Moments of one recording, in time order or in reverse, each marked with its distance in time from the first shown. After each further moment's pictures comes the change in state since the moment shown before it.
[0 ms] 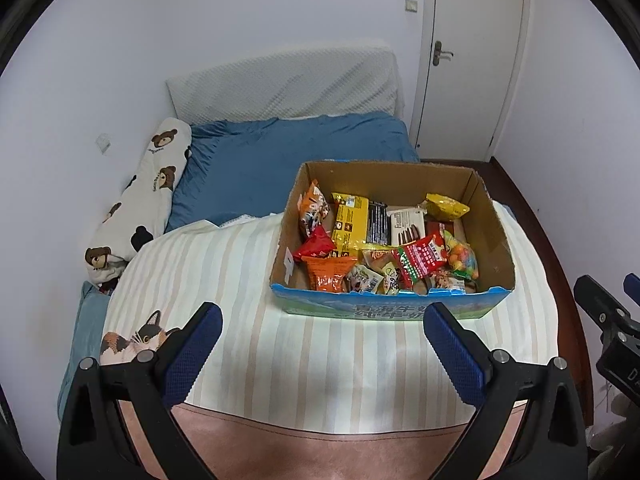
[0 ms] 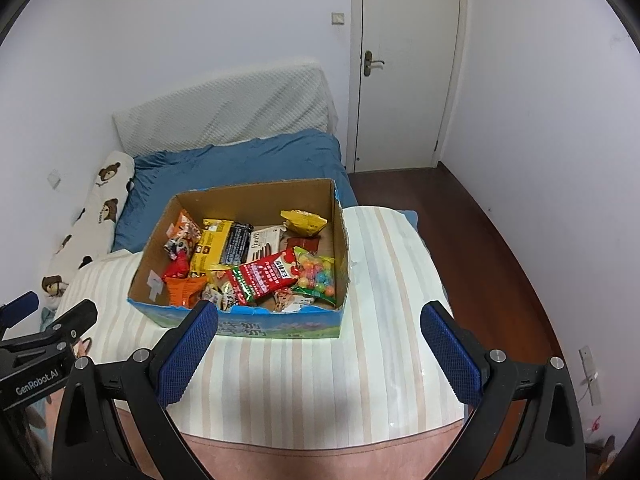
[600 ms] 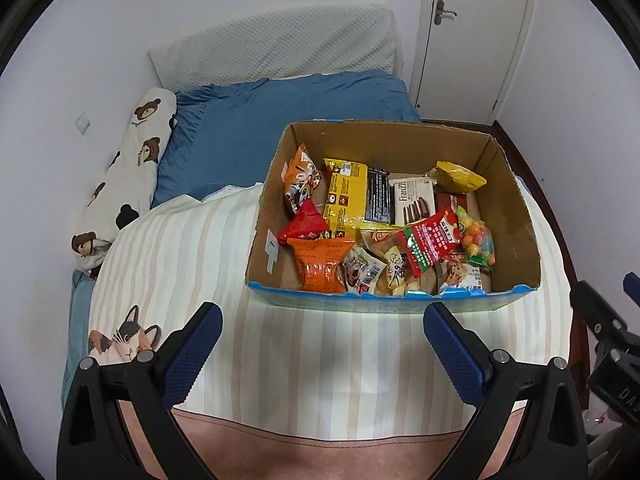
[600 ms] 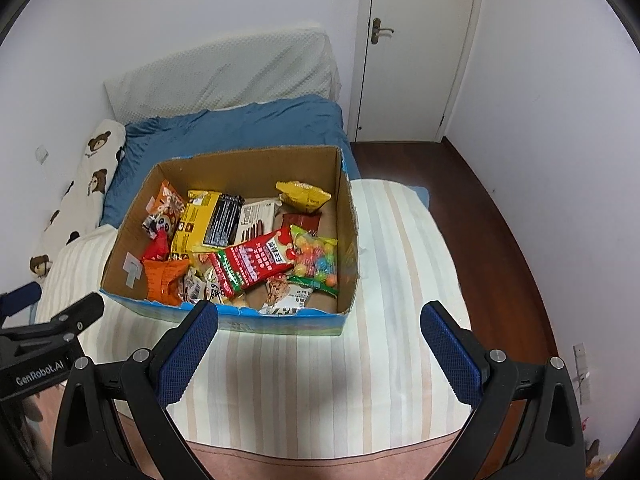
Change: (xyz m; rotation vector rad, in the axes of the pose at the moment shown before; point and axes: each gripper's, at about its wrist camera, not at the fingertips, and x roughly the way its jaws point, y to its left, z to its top) left arm 0.068 -0.009 0.022 0.029 0.153 -0.012; right arm 0.070 0.010 0.009 -0.025 0.135 -0.020
